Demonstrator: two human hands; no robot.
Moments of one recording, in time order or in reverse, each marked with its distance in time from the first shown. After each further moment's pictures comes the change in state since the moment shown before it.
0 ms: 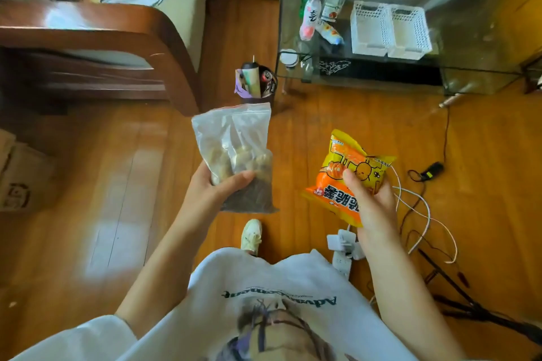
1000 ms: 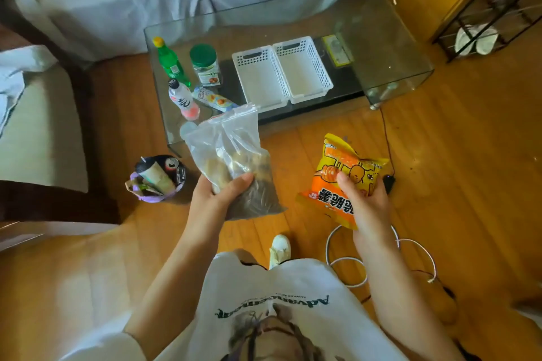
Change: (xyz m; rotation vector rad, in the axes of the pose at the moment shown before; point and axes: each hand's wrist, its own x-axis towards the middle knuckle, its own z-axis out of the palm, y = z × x) left_hand 0.354 0.146 0.330 0.020 -0.256 -0.066; right_hand 0.363 -0.191 -0.131 0.124 0.304 -0.022
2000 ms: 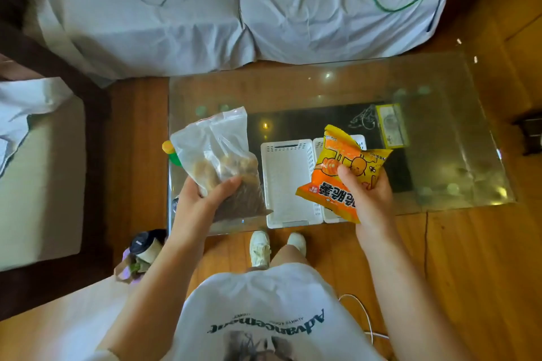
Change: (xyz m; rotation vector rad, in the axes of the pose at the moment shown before) left_hand 0.393 0.151 -0.015 0.022 0.349 -0.100; right_hand 0.392 -0.150 0.233 -0.224 -0.140 0.069
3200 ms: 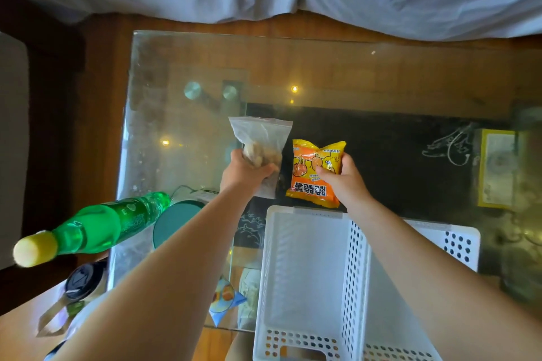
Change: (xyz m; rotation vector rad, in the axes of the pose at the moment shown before) left_hand 0.414 -0.169 0.110 0.605 0.109 -0.467; right_hand 0.398 0.158 0.155 -0.604 -0.361 0.298
